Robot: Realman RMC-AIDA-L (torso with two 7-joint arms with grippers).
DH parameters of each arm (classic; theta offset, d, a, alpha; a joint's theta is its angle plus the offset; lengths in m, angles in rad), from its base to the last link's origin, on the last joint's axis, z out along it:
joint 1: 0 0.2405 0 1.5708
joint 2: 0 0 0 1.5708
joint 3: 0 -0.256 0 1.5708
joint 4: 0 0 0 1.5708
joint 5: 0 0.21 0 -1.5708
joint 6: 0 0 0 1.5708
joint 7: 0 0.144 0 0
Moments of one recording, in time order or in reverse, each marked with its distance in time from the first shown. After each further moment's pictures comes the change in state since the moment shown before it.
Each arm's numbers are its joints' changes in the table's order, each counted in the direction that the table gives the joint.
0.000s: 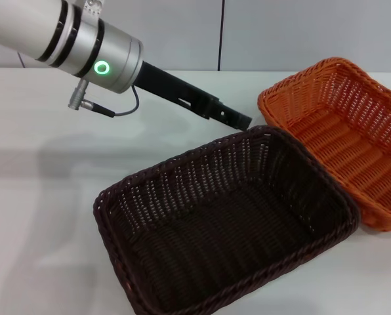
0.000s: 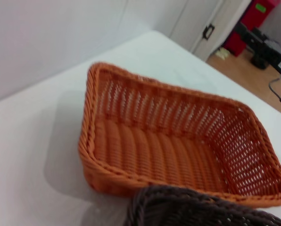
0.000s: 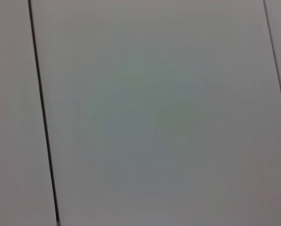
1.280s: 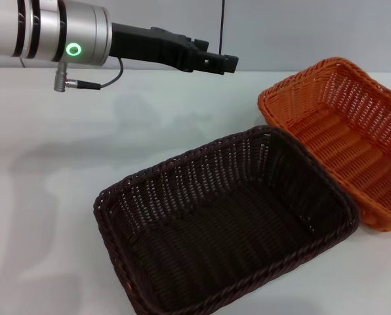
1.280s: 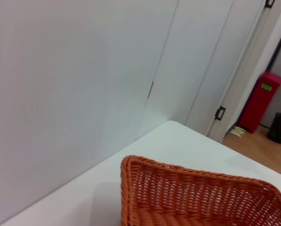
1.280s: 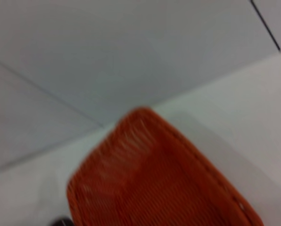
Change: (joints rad) left arm 0.101 -0.006 0.066 -0.024 -0.199 0.137 0.225; right arm 0.033 0.353 -0.111 -0.786 -1.854 -0.882 2.163
